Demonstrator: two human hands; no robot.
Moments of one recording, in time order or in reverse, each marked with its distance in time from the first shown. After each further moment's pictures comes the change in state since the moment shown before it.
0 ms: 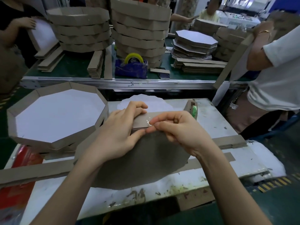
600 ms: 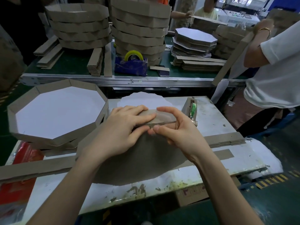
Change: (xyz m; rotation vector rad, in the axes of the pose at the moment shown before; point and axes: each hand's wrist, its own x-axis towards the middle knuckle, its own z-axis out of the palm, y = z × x) left_hand -0.003 0.006 -0.006 0.159 -0.113 0.074; right_hand -0.016 0.022 0.006 0.051 0.025 -0.035
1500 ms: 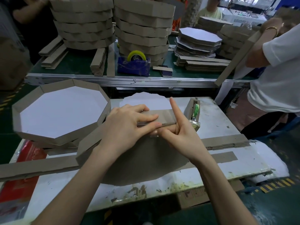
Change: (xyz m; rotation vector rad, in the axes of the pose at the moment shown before) left_hand 0.012 0.014 0.007 -0.056 0.173 -0.141; right_hand 0.006 0.016 -0.008 -0.123 -0.048 -0.176
